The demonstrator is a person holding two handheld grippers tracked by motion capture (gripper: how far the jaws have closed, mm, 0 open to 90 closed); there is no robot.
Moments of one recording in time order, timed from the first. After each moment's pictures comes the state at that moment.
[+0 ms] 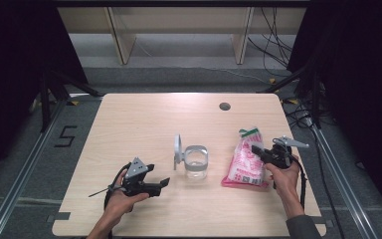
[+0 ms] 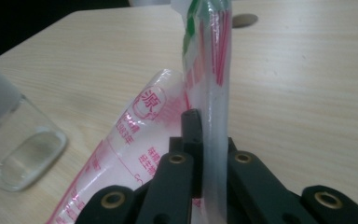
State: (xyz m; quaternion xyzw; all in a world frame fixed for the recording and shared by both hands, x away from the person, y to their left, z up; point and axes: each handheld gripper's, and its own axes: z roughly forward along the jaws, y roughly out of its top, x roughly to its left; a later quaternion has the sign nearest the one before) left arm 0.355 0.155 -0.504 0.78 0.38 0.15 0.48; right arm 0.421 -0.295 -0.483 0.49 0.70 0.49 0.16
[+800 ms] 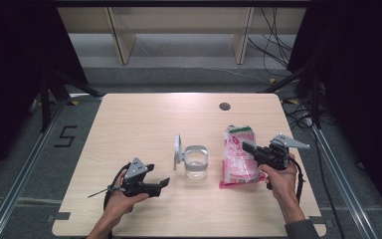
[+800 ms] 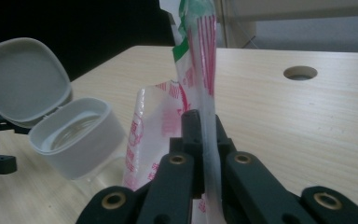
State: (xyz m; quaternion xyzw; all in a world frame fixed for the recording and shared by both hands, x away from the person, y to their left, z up) left arm 0.353 0.155 -0.501 0.77 0.37 0.15 0.49; right arm 0.397 -0.268 -0.444 0.41 0.70 0.56 0.15
